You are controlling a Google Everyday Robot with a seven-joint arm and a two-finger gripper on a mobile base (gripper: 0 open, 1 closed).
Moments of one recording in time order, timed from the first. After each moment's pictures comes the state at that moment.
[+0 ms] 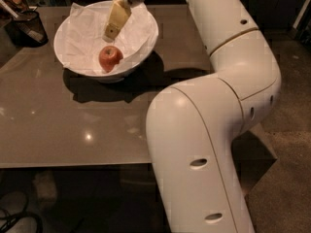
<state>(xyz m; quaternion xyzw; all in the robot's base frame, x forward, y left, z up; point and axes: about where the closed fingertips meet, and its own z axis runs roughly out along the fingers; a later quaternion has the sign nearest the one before) 0.687 0.098 0.975 -0.67 0.68 0.19 0.23</state>
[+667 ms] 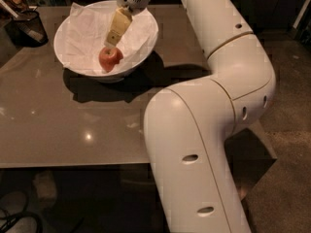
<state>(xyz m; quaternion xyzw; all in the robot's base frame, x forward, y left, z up) 0.695 0.097 0.951 -0.66 0.69 0.20 0.22</state>
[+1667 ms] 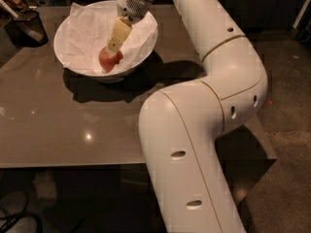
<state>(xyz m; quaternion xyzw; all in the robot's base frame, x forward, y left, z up) 0.704 0.098 0.922 -0.65 0.70 0.21 0.19</state>
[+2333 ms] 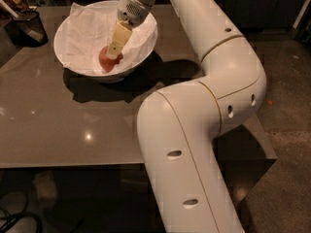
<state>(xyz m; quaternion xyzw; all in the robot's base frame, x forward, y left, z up) 0.704 0.098 0.909 -0.65 0.71 0.21 0.17</state>
